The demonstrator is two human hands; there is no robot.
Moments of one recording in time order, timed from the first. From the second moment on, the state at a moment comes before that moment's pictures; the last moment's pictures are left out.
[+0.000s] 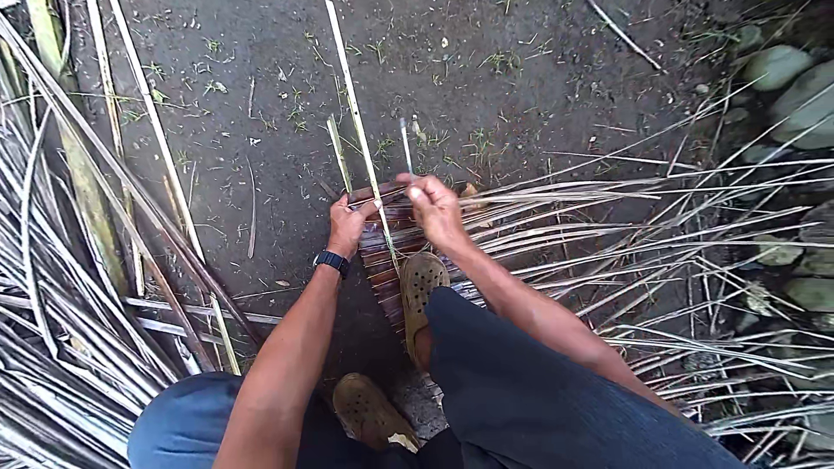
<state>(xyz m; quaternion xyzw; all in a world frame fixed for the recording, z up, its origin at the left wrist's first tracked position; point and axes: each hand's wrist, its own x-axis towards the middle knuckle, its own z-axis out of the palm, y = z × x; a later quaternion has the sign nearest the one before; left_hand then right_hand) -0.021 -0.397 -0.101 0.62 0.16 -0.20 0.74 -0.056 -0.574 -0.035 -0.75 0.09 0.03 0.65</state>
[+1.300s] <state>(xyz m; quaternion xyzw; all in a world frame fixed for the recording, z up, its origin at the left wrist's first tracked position) -0.019 -0.399 -0.103 0.67 0.19 -0.18 0.70 -0.139 -0.566 -0.033 -0.81 0.16 0.23 0.52</state>
